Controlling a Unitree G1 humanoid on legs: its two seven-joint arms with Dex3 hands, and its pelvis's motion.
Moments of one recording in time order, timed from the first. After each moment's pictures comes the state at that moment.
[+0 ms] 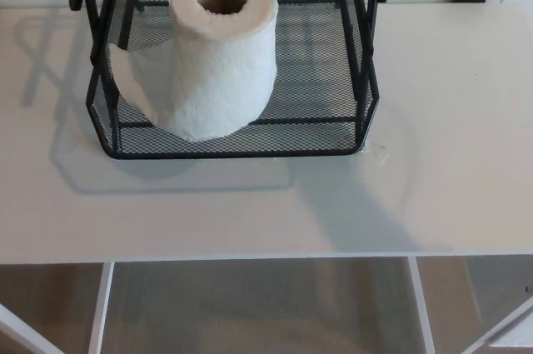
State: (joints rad) left_arm 0.04 0.59 0.35 1.24 -0.11 -0.10 -0.34; right_arm -1.22 -0.80 -0.18 0.34 -0.40 0.18 1.05
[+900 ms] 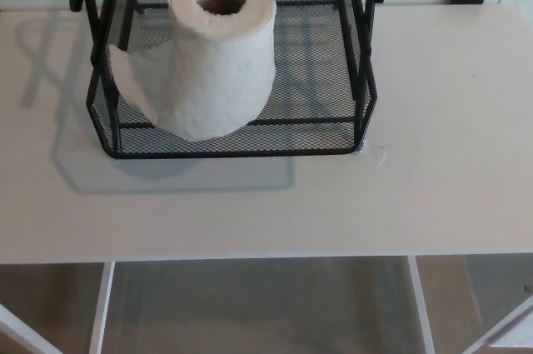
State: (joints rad) left_arm 0.05 0.59 0.35 1.24 -0.11 -0.10 -0.34; right_arm -0.33 -0.86 -0.93 0.51 -0.33 0.12 0.88
